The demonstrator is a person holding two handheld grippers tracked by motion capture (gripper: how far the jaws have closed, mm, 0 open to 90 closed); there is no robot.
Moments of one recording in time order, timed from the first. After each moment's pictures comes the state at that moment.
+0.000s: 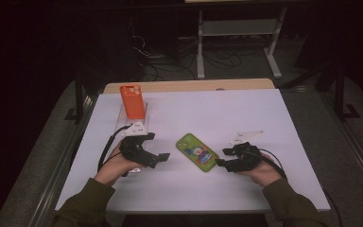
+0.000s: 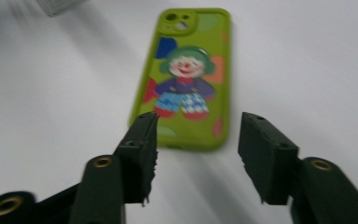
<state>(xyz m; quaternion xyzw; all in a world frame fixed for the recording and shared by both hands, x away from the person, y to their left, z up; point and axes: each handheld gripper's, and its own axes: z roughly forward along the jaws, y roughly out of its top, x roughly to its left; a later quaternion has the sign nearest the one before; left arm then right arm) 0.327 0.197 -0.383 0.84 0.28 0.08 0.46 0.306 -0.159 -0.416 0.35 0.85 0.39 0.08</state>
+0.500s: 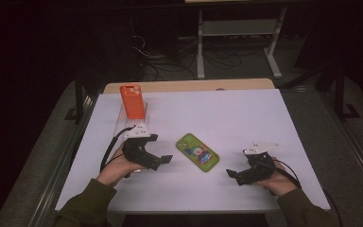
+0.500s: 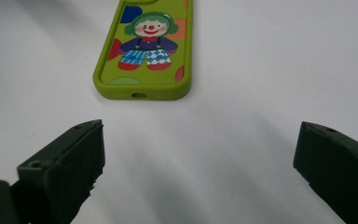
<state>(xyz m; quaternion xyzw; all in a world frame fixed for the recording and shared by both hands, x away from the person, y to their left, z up) 0.324 0.191 -0.386 0.84 0.28 0.07 0.47 0.285 -0.190 -0.436 0.37 0.83 0.39 0.12</state>
